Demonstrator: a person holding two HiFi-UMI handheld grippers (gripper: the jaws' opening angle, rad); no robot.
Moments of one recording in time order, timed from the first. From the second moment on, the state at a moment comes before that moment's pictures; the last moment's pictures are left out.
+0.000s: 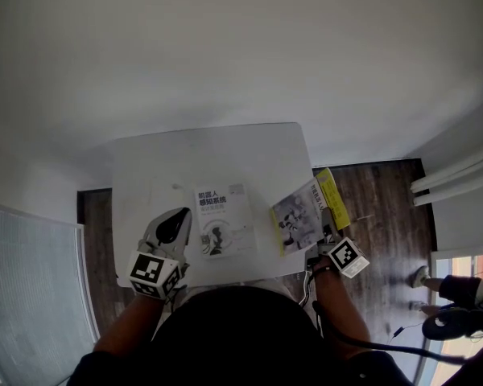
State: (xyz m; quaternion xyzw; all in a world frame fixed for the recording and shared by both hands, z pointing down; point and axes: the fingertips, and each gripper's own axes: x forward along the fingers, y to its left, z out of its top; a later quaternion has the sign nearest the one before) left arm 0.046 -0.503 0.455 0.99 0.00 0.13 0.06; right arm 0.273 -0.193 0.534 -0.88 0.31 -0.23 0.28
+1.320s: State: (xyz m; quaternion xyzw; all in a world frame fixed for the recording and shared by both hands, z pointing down) left arm -0.003 -0.530 0.447 0.99 -0.02 0.11 0.10; right arm 0.213 -0.265 0.473 -0.83 0.42 -0.22 0.30
